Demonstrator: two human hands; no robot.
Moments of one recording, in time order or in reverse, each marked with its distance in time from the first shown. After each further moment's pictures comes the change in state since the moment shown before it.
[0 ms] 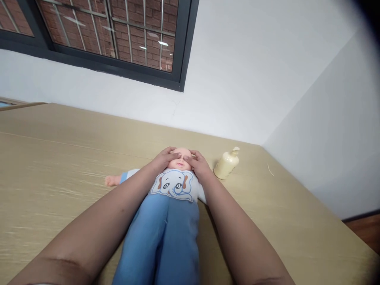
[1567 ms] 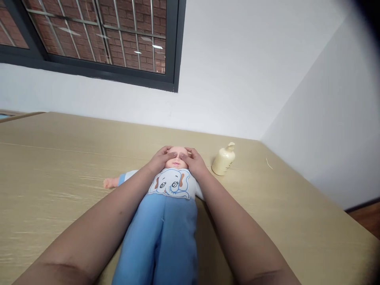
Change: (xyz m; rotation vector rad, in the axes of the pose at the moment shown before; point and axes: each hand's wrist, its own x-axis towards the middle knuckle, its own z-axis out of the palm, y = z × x) left_hand -0.008 0.004 0.004 0.113 0.034 0.078; right_hand 0.003 0.004 0.004 -0.090 0.070 -0.057
